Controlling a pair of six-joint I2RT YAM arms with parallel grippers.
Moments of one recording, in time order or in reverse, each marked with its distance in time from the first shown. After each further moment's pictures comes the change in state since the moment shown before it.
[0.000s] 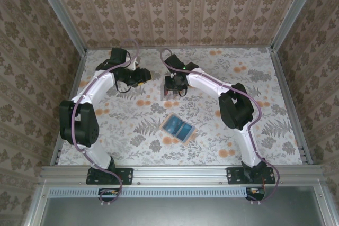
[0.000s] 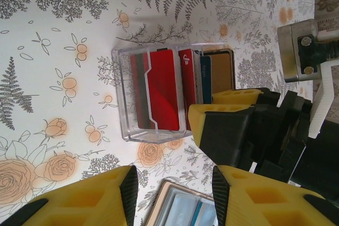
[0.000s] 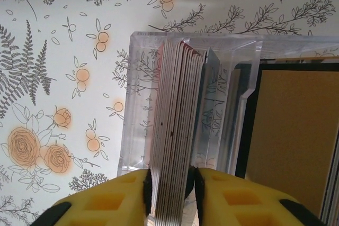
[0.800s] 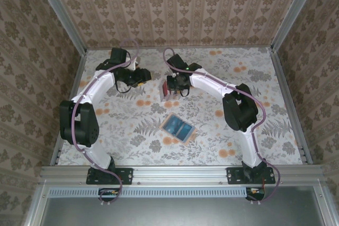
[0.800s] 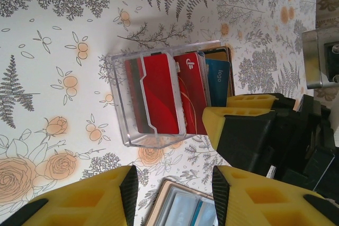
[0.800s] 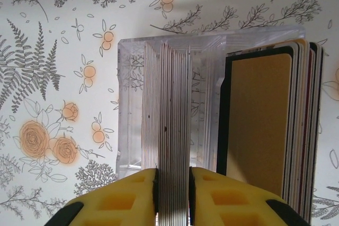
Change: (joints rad) left arm 0.000 0.001 0.003 -0.006 -0.003 0.000; right arm -0.008 -0.061 -0.070 0.035 -0.019 0.001
